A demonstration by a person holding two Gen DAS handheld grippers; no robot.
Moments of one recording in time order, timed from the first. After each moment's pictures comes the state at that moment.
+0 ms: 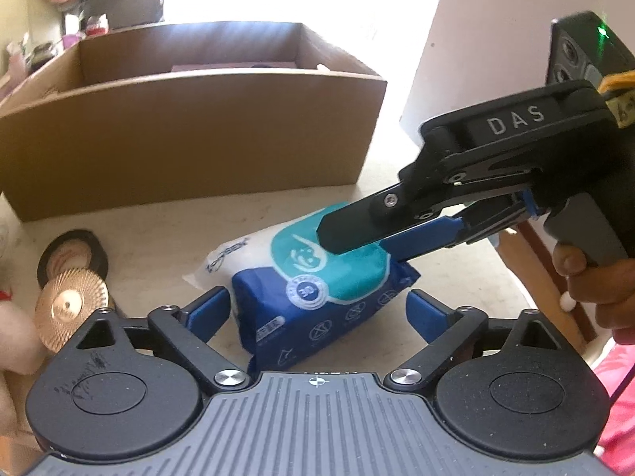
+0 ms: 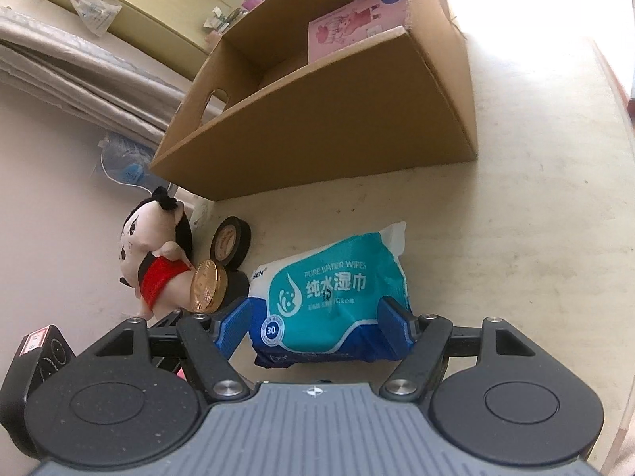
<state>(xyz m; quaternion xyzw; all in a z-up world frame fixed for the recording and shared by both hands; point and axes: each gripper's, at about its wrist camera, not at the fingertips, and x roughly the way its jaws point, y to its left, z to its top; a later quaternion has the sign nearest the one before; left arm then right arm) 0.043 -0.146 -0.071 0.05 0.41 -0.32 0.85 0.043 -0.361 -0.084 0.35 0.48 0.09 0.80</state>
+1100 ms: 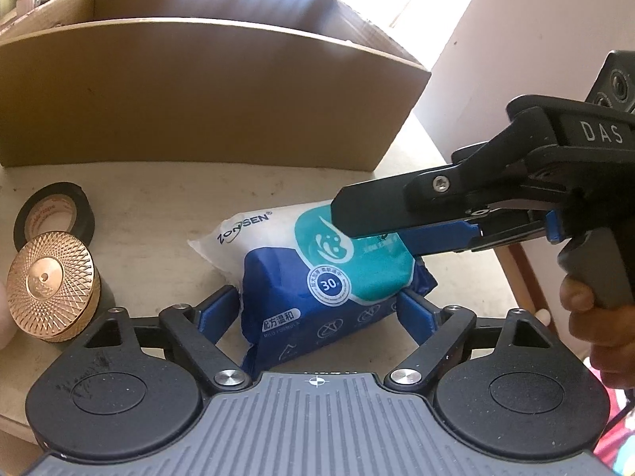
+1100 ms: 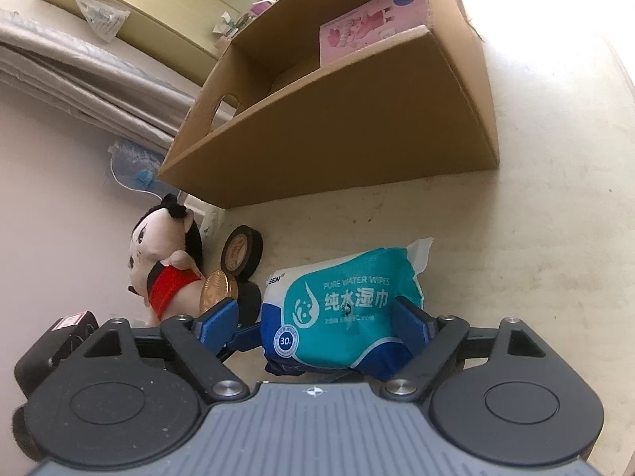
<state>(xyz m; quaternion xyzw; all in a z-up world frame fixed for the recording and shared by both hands) 0.079 -0.147 -0.081 -0.01 0.46 -0.32 0.83 0.053 -0.353 -0.085 0.35 0.46 0.09 0.81</state>
